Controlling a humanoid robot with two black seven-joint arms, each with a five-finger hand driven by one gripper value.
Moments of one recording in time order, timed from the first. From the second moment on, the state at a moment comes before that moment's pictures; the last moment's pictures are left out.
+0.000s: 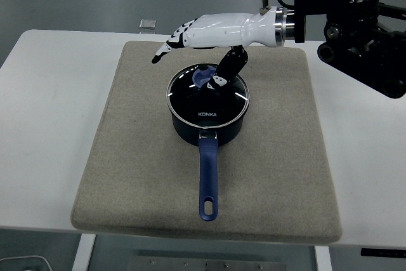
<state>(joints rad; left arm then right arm) 0.02 0.00 -0.01 -0.10 0.12 -0.05 -0.14 1.44 -0.29 0.14 1.04 -1.48 0.22 0.61</state>
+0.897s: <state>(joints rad) 0.02 0.00 -0.01 -0.10 0.12 -0.05 -0.14 1.41 -0.25 0.06 0.96 -1.57 0.11 0.61</state>
